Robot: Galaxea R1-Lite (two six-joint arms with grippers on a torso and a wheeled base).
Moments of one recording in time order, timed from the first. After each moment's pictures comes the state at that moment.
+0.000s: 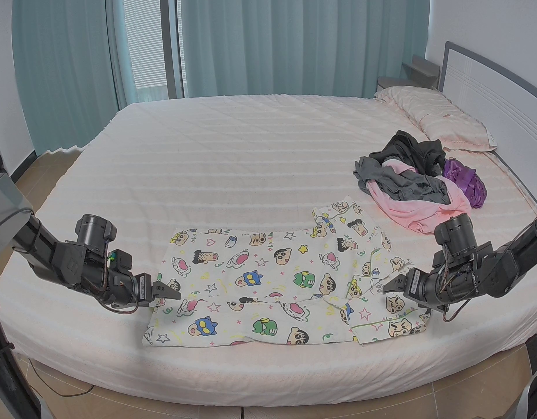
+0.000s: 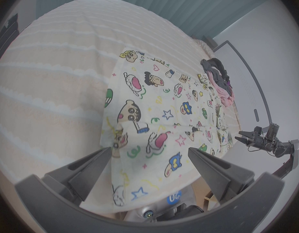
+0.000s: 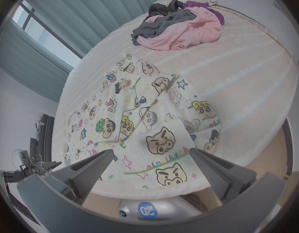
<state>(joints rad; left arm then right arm) -0.03 2.01 -0.84 -0.14 -0.45 -0.21 0.28 1.90 -0.73 -0.25 0.02 0.65</state>
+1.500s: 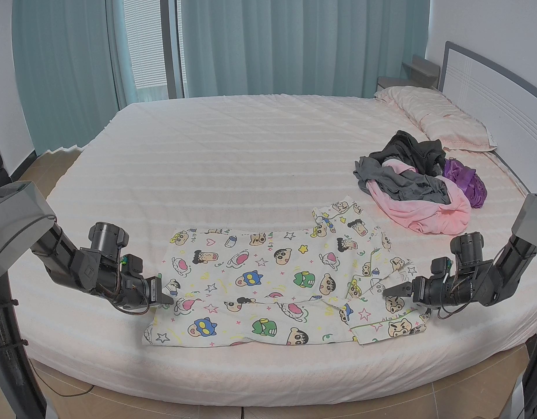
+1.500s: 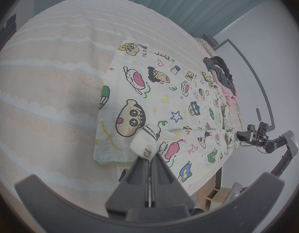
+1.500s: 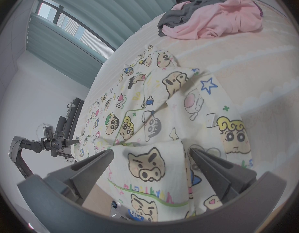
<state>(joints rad) -0.04 2.15 -0.89 -0.25 -0.45 -0.21 0.04 2.16 -0.66 -0.66 0.51 0.32</state>
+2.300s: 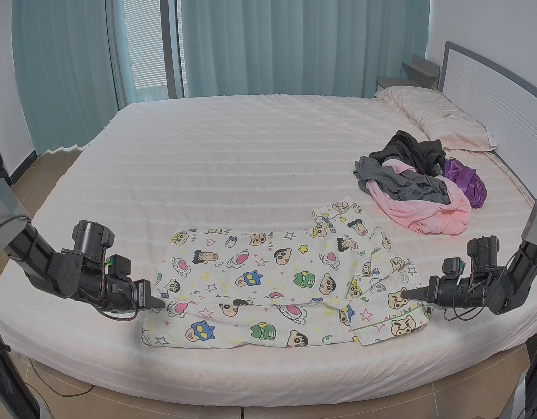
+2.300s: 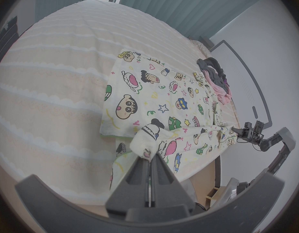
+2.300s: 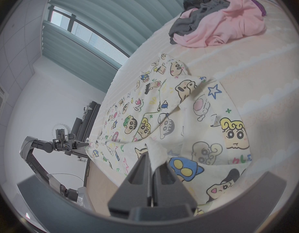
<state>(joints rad) -0.04 1.98 -0.76 -0.24 -0.45 -0.21 -0.03 2.13 -0.54 -0.83 0.69 0.32</state>
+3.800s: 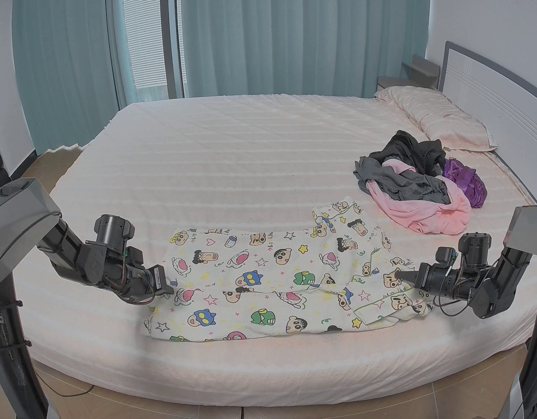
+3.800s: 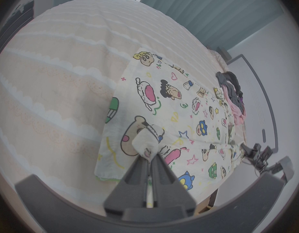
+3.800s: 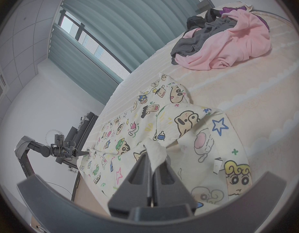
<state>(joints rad) -0.06 2.16 -0.96 -0.25 -0.36 -0.37 0.01 2.25 -0.59 -1.14 0.57 0.42</state>
